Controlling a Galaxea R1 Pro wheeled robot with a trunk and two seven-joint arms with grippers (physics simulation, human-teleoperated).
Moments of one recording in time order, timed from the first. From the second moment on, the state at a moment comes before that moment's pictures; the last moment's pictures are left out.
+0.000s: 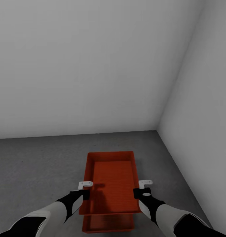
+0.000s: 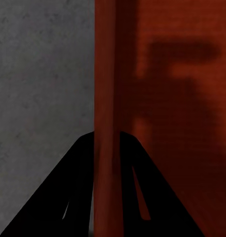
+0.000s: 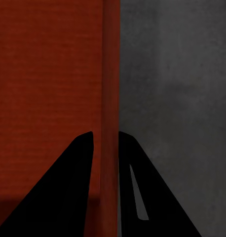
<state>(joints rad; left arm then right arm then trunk) -0.79 -0.10 0.02 -0.05 0.03 0.12 0.14 -0.78 0.13 0.52 -0.03 -0.43 -0.06 -0.23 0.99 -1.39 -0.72</state>
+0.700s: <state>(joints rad) -0.79 -0.10 0.02 -0.05 0.03 0.12 0.14 -0.78 0.13 0.52 -0.03 -0.43 -0.06 -0.23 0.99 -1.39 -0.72</state>
